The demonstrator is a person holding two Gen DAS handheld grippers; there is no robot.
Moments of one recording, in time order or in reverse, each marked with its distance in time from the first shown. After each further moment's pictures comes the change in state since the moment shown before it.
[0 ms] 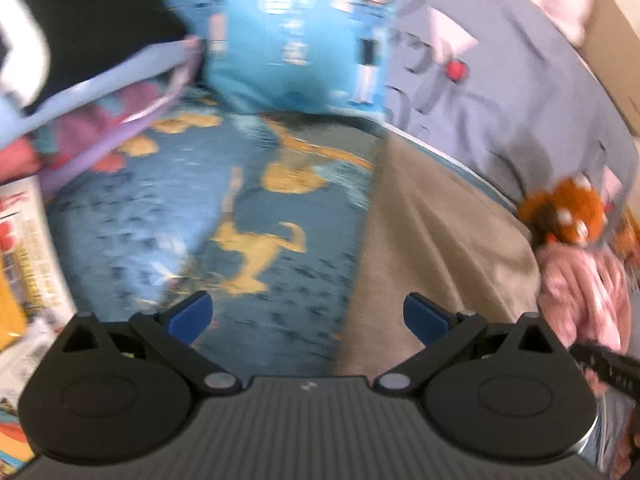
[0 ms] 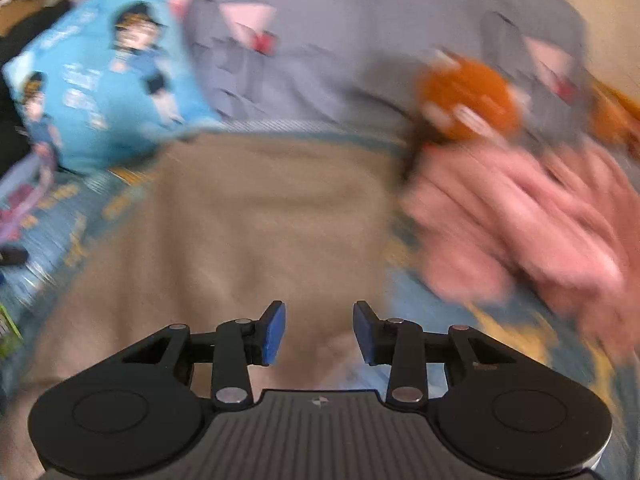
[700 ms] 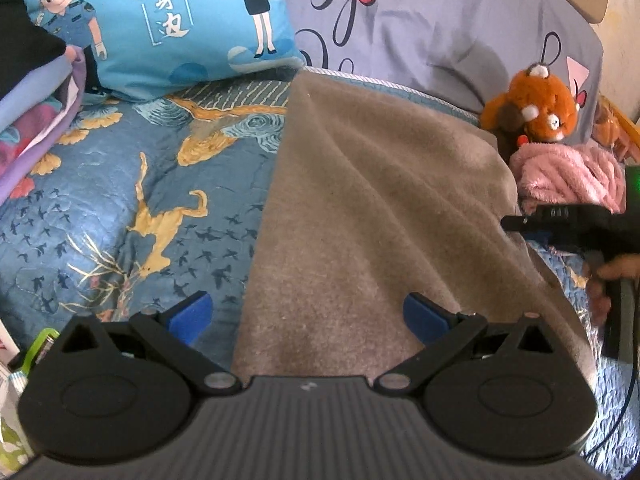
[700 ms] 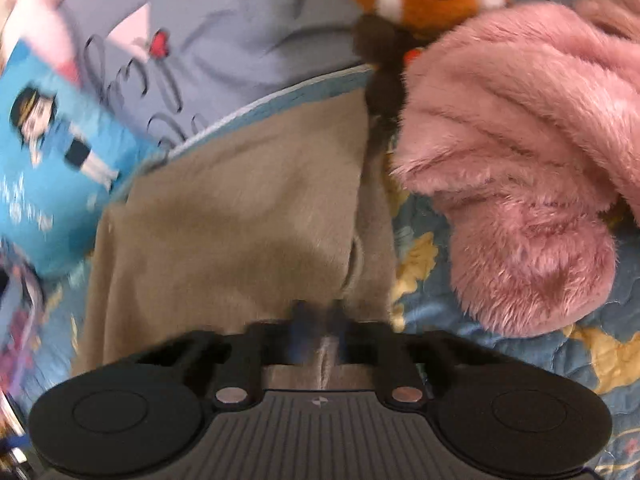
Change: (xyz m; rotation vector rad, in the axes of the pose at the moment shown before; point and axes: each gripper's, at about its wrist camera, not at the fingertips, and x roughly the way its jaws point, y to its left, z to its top) left arm 0.033 -0.068 -0.027 0.232 0.087 0.006; right arm 0.155 -0.053 0.052 0.343 0.073 0.234
